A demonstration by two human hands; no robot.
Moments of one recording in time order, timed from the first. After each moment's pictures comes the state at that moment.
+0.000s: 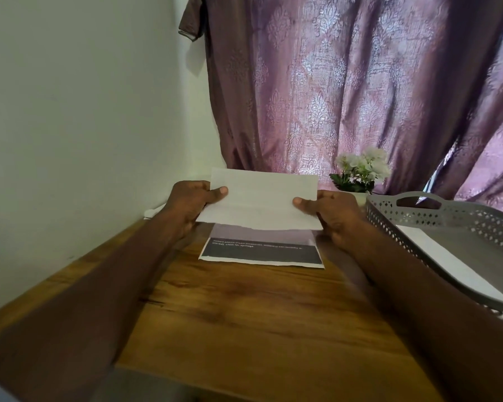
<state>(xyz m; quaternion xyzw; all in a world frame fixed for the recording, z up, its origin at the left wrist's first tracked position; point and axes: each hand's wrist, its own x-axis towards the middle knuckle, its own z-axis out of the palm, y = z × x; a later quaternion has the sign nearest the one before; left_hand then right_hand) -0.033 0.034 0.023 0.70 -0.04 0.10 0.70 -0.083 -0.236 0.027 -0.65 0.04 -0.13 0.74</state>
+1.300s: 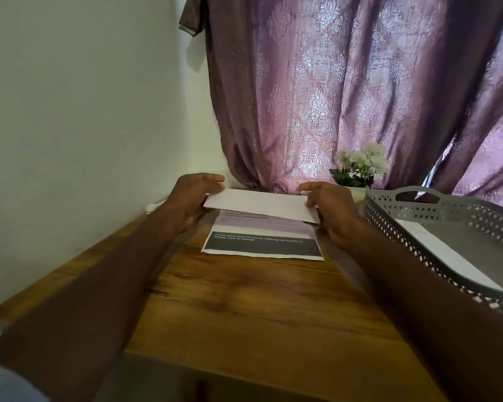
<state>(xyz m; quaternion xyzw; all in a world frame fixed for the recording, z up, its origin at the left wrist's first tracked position) -0.041 0.030 0.027 0.68 -0.03 0.08 0.73 -0.078 -0.228 0.022 -0.70 0.06 -0.20 0.69</state>
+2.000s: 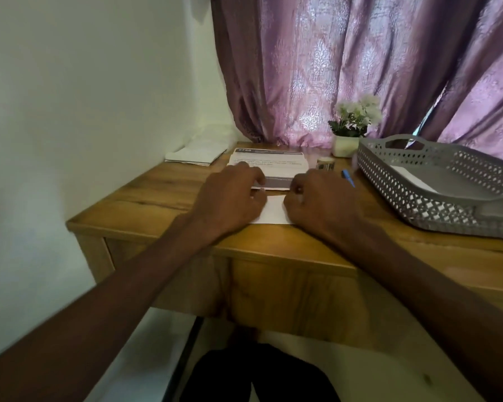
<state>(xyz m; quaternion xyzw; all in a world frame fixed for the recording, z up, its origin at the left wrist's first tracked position) -0.212 0.003 -0.011 0.92 -0.22 0.25 0.18 -0.243 -0.181 -0.008 -0.95 -0.06 -0.30 0.06</state>
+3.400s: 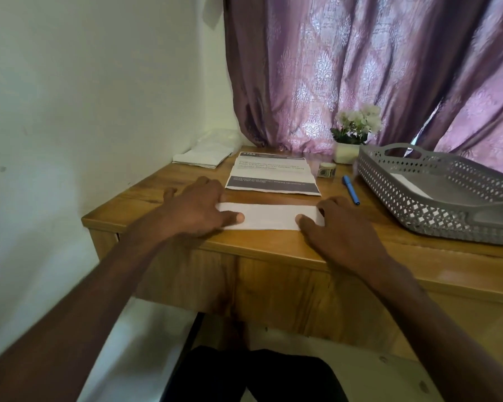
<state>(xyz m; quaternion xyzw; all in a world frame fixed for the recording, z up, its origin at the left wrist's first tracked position) -0.236 0.058 0.007 0.98 -0.09 0.03 0.14 -0.279 -0.196 -0.030 -0.97 0.00 -0.18 0.14</state>
